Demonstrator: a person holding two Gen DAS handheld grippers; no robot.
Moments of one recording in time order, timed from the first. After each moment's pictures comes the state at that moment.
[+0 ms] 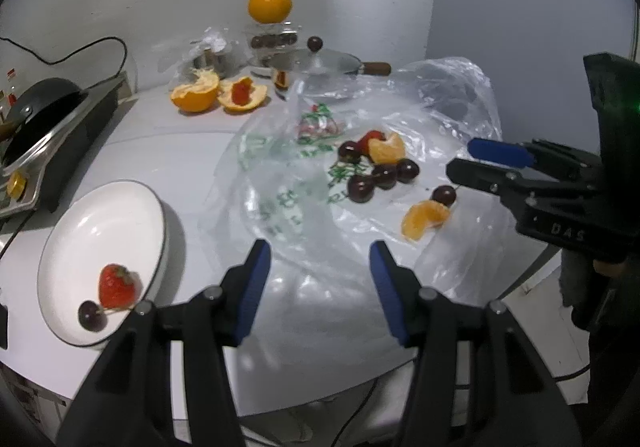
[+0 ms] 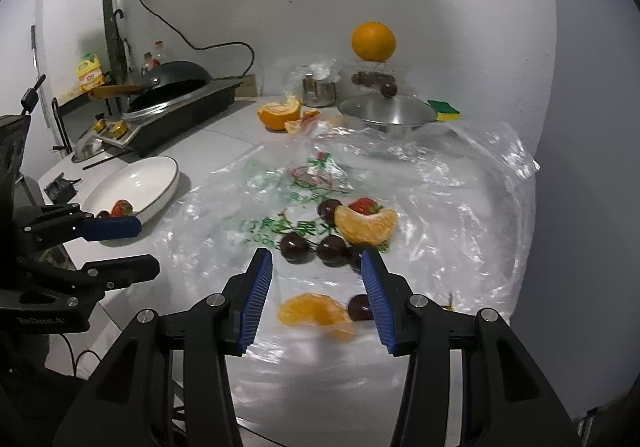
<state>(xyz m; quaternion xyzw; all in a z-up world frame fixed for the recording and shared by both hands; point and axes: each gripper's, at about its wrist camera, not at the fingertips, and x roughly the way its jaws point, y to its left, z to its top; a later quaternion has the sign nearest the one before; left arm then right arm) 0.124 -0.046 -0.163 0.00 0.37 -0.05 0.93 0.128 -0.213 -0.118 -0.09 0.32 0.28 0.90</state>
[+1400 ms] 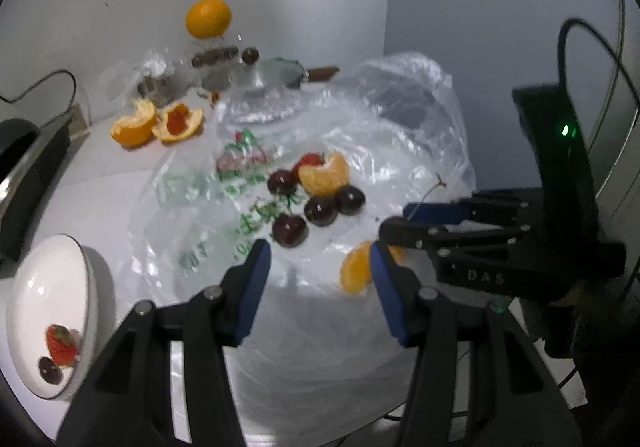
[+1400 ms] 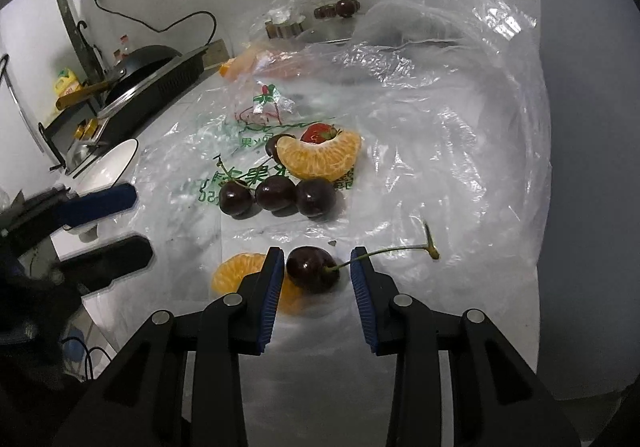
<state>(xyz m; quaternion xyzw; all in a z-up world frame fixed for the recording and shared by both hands) 0.173 -0.108 -0.172 0.03 0.37 -0.11 0.92 0.175 -0.246 -0.167 -0.02 0.42 0.27 0.87</state>
